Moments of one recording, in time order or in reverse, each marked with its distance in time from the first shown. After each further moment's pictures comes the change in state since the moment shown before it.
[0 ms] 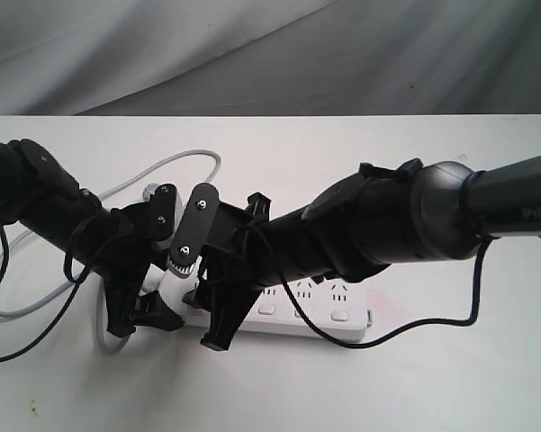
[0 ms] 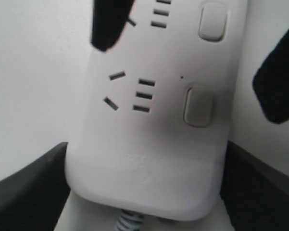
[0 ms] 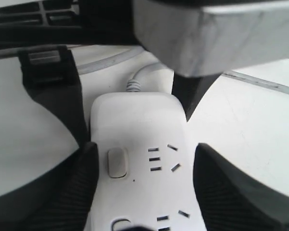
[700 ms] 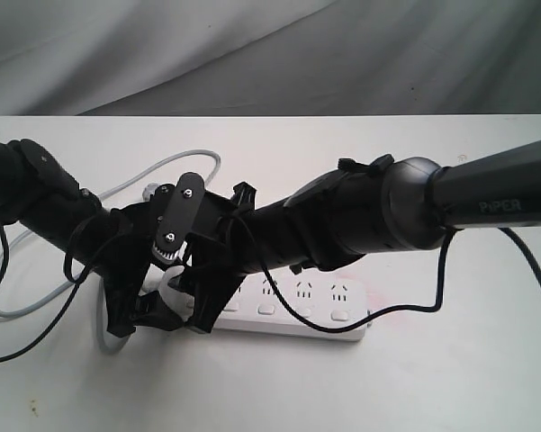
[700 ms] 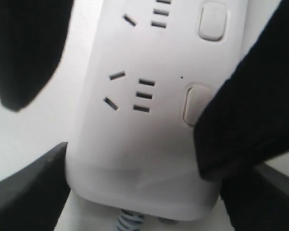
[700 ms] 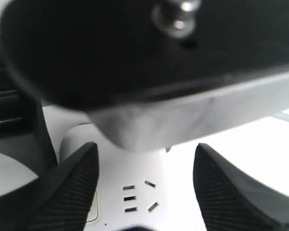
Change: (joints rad) left arm 0.000 0.000 0.000 0.000 0.000 0.000; right arm 0.000 0.066 -0.090 0.093 -0.005 -0.089
